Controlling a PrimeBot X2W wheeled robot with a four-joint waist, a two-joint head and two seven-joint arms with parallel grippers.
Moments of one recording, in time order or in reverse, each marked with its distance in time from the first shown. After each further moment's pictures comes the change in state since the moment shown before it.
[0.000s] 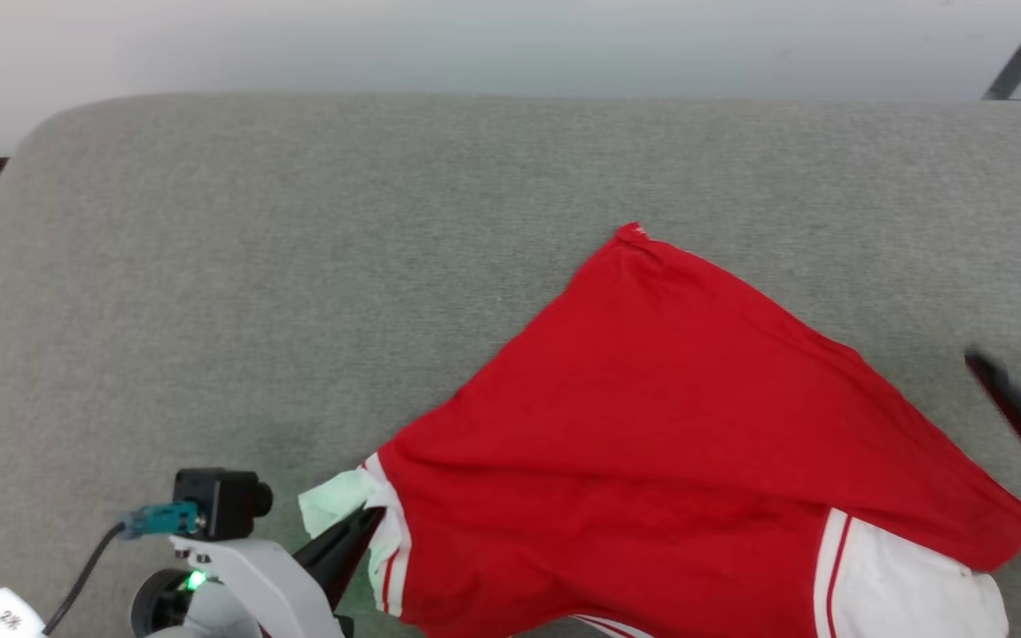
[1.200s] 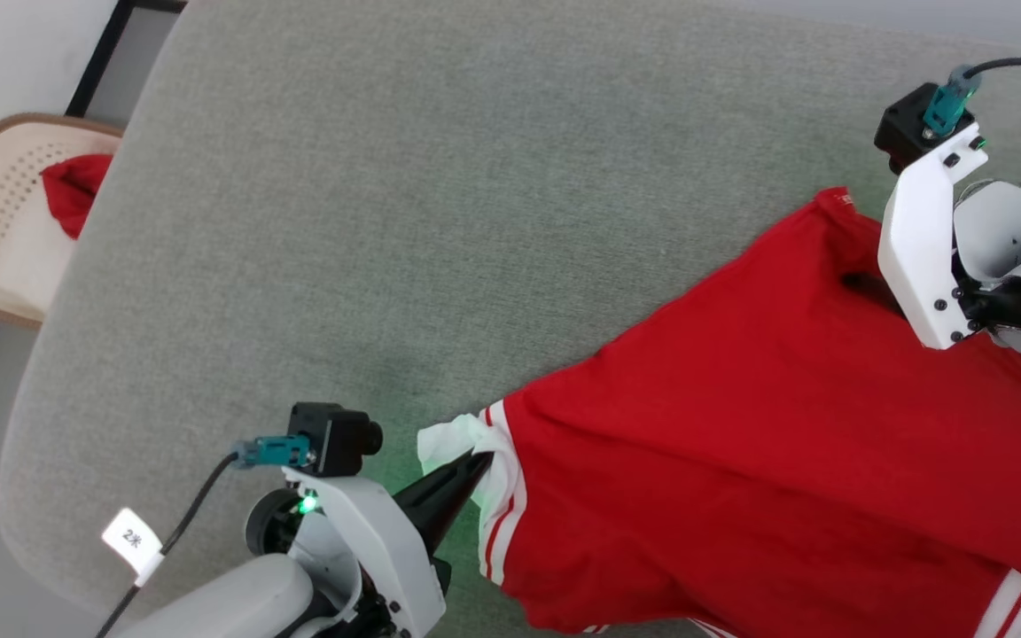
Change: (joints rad) left arm -0.159 -0.214 -0.053 0.168 0.066 -0.146 0.041; right arm -0.909 -0.054 0.944 0.779 0.293 0.000 0.033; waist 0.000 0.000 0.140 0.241
